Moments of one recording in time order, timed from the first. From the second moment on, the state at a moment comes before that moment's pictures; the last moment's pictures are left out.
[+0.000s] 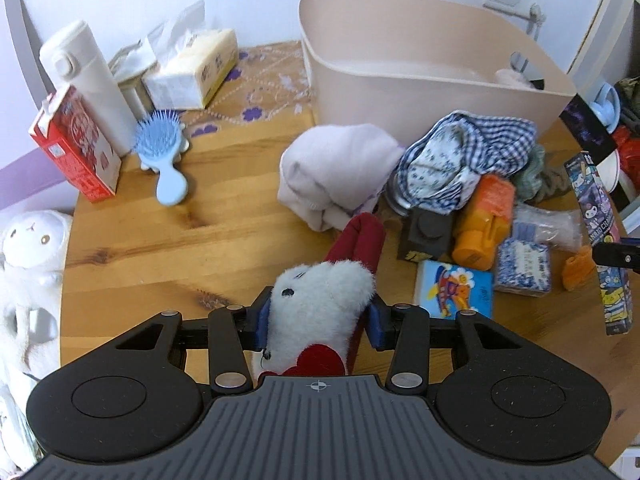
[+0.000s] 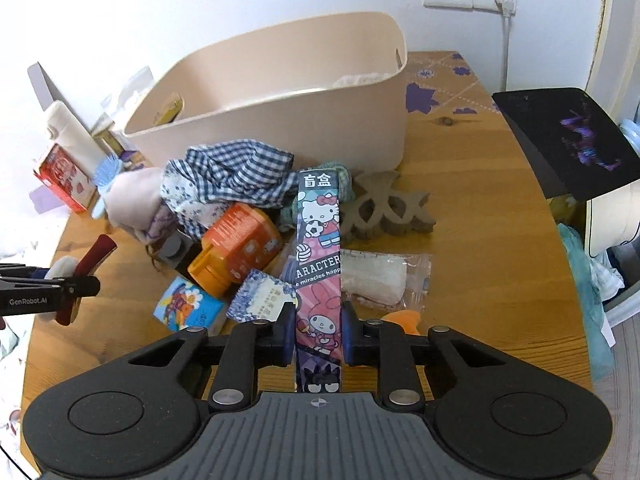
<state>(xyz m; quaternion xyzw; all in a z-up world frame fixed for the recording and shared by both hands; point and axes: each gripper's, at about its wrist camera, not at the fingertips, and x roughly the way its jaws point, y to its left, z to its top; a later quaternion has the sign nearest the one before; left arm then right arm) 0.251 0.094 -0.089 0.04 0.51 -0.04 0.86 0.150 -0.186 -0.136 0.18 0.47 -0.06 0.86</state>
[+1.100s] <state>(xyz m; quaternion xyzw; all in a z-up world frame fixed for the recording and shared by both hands) 0.340 0.001 0.005 0.07 0.41 -0.08 0.91 0.204 -0.245 -0.046 0.08 0.36 -0.06 0.93</state>
